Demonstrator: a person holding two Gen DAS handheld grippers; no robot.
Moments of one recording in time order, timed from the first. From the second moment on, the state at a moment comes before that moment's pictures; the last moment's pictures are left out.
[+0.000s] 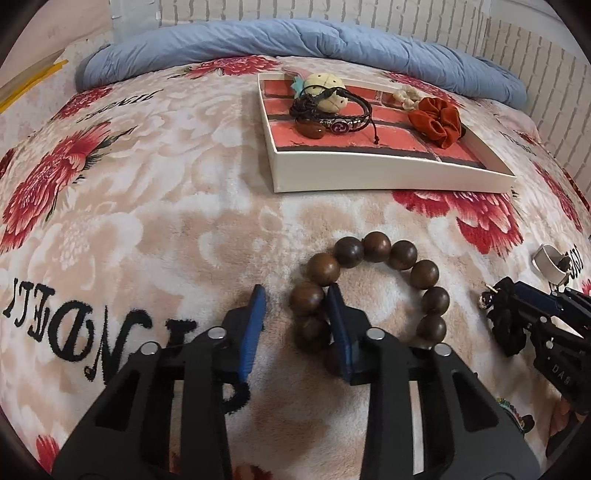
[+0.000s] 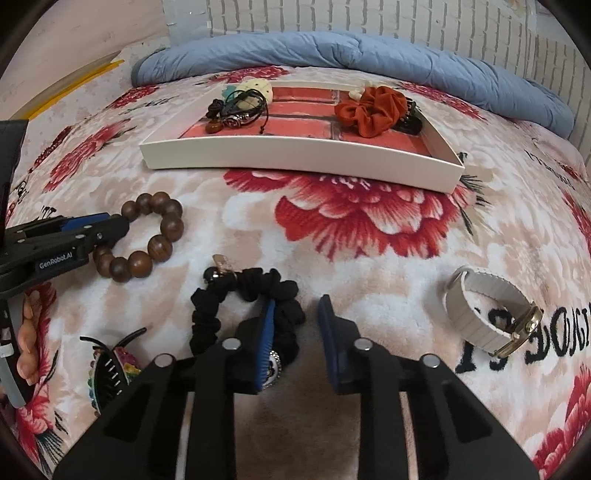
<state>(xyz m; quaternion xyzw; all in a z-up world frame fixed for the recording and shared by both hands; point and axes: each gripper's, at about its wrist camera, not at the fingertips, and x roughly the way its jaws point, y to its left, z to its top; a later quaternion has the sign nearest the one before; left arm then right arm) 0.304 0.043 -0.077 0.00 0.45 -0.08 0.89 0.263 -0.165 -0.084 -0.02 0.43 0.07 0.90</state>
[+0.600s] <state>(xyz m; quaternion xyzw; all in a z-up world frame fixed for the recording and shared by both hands) 0.289 0.039 -0.053 0.02 0.40 -0.08 0.91 0.262 -0.176 -0.063 0.00 0.41 0.09 0.91</state>
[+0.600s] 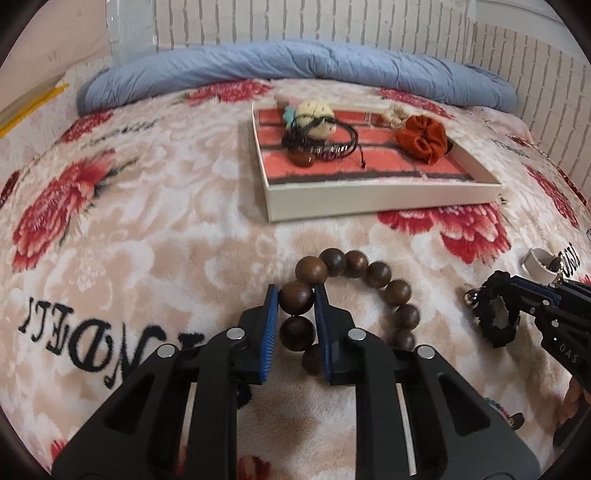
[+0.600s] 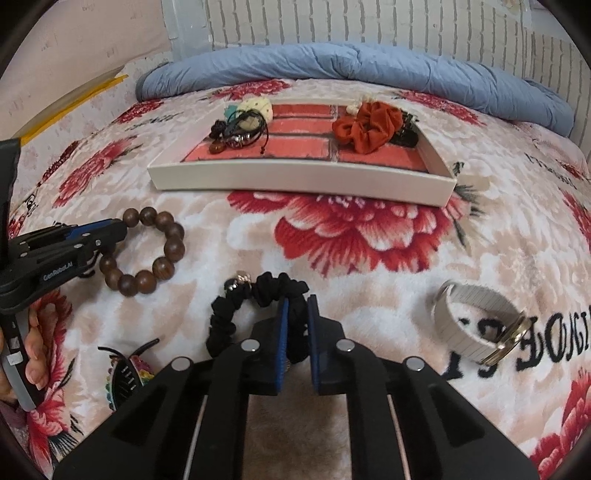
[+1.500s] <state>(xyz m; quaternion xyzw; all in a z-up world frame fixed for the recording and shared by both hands) 0.356 0.005 0.028 0.00 0.34 -0.12 0.93 0.351 -0.211 0.021 0.01 0.33 0.07 0.94</state>
